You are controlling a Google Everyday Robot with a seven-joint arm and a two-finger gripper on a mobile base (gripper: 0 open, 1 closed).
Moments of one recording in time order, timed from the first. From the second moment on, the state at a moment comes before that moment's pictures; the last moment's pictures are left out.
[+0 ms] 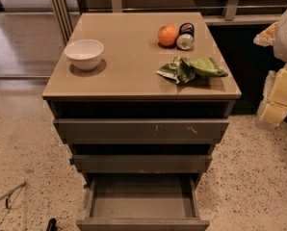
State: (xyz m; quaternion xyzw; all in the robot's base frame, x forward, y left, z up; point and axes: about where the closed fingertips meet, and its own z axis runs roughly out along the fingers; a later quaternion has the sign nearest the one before) arm 0.438 -0.217 0.976 -0.60 0.78 -0.03 0.16
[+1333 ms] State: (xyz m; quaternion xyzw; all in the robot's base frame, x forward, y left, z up) arm 0.558 -0.207 0.942 -0.57 0.77 -0.05 0.28
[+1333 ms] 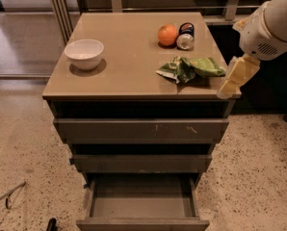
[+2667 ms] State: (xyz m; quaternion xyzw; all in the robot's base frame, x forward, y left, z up) arm 0.587 -0.223 0.887 -0.55 0.77 -0.06 0.31
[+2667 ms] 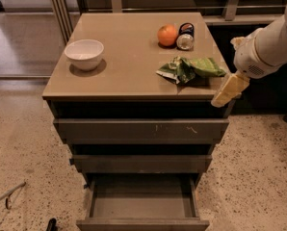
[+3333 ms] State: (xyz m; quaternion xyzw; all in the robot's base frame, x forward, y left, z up) arm 0.617 -0.219 0.872 -0.54 0.77 -0.06 0.34
